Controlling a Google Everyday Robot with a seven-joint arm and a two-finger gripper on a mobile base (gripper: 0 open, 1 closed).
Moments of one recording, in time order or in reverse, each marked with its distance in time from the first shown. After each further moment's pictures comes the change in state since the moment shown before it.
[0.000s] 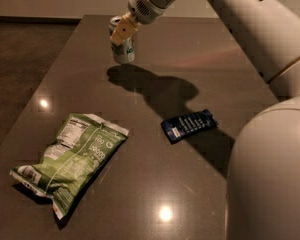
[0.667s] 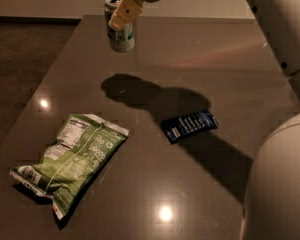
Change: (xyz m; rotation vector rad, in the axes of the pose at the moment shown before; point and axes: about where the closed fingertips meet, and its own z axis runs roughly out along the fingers) arm -0.027 0.040 -0.071 -0.066 -0.040 -0.191
